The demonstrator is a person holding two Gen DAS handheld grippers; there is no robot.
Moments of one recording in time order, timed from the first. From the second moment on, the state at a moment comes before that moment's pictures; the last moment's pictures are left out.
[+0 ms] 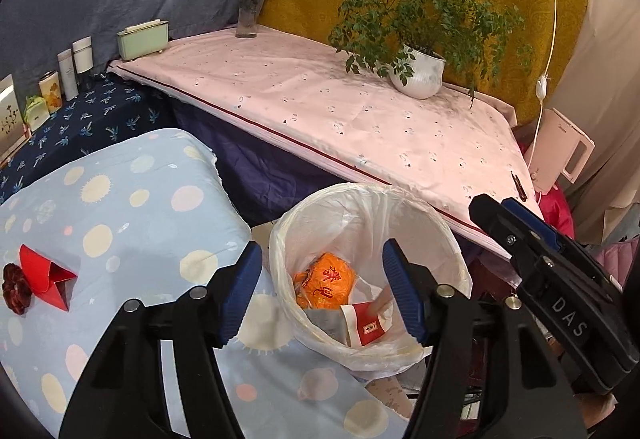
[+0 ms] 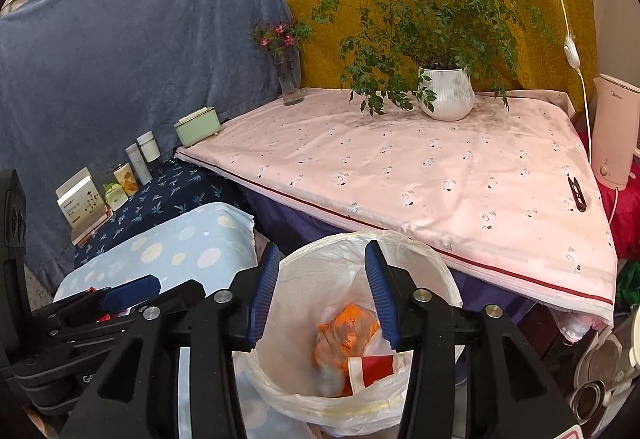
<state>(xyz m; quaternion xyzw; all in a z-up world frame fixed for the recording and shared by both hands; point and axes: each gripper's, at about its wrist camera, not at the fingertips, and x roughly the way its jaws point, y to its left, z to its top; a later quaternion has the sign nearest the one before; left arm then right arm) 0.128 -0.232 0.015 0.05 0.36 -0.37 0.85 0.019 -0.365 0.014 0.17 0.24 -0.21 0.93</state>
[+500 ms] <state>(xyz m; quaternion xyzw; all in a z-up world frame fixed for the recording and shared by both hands) 0.129 -0.206 0.017 0.05 0.36 -0.35 0.86 0.017 -0.345 0.026 0.15 0.23 -0.20 0.94</state>
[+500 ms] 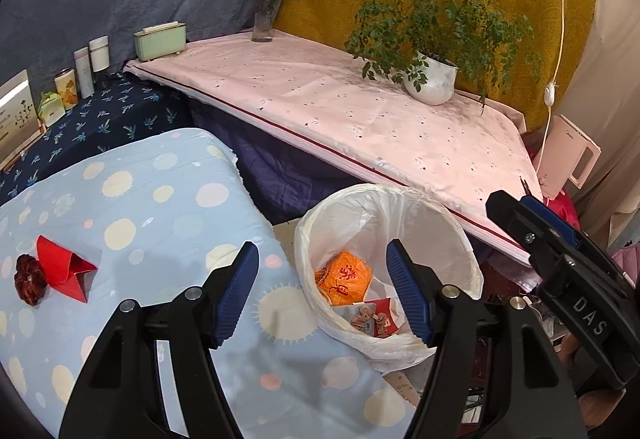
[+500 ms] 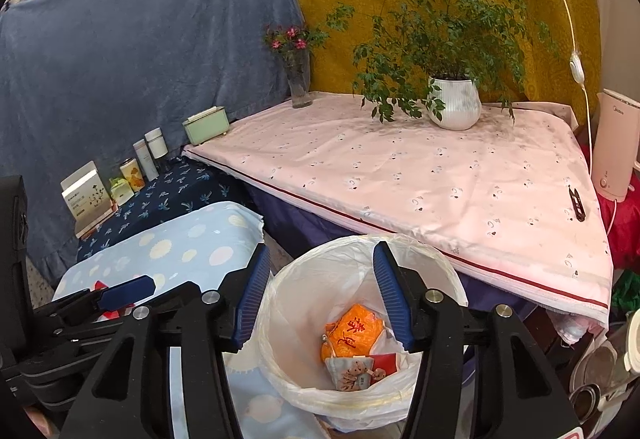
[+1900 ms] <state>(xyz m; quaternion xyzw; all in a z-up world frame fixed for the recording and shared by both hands) 0.208 0.014 0.000 -0.03 0.37 -0.17 0.91 0.114 -0.168 0.020 0.09 0.28 -0.08 0.95</state>
